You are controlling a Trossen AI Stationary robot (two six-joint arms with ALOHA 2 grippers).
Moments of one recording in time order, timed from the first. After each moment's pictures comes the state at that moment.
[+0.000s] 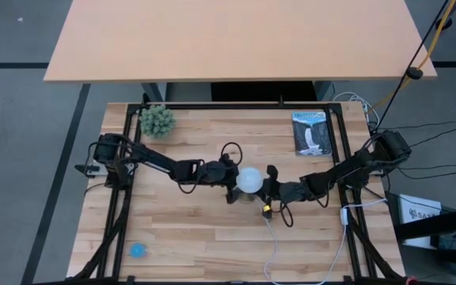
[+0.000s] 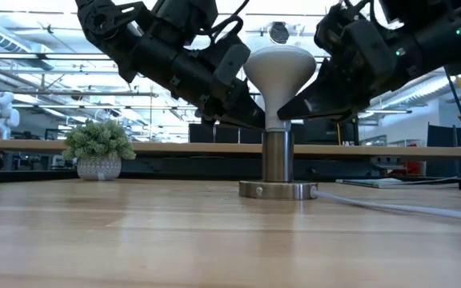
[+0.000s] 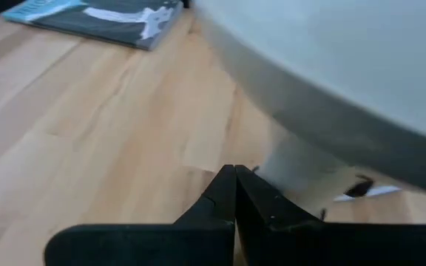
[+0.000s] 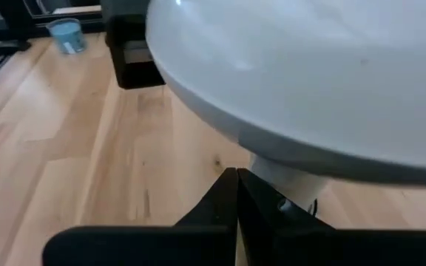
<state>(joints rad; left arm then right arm) -0.06 1.83 0.91 0.47 -0.14 -0.20 0.32 1.57 0.56 0.59 0.44 0.27</state>
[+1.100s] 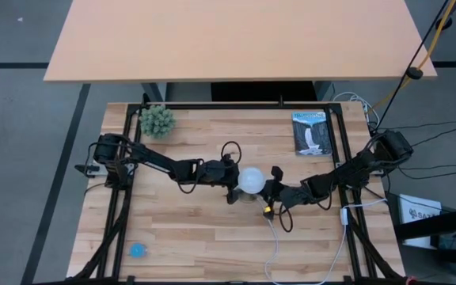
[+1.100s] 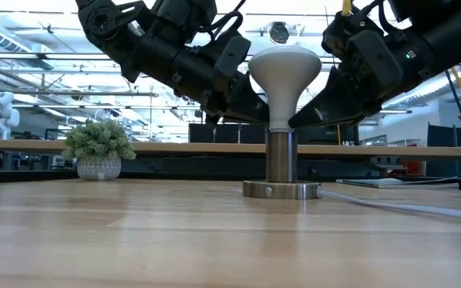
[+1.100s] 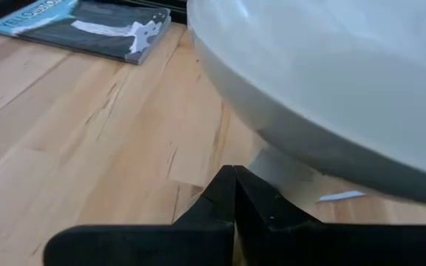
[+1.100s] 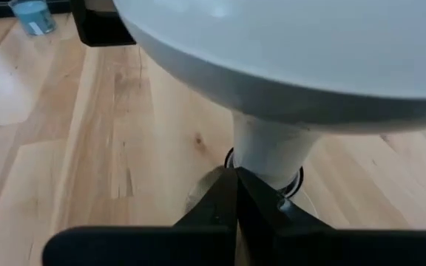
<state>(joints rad) -0.08 1.83 0.91 0.51 -0.09 -0.20 0.34 1.56 0.56 0.46 0.55 0.33</state>
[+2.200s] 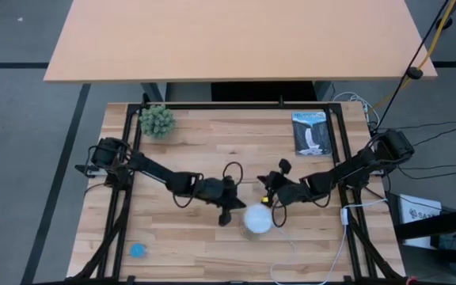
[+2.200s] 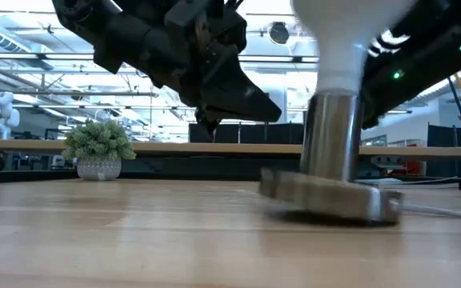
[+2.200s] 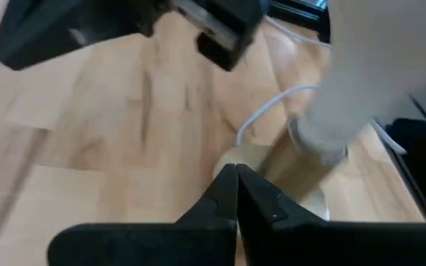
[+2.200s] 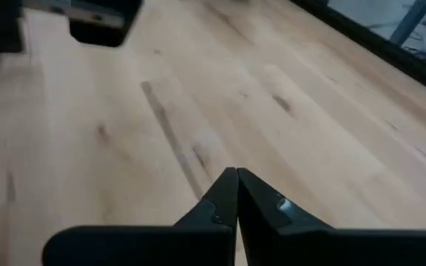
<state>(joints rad) -0.20 1.83 0.91 0.46 0.04 -0.34 0.32 1.55 0.56 0.33 0.74 0.43</state>
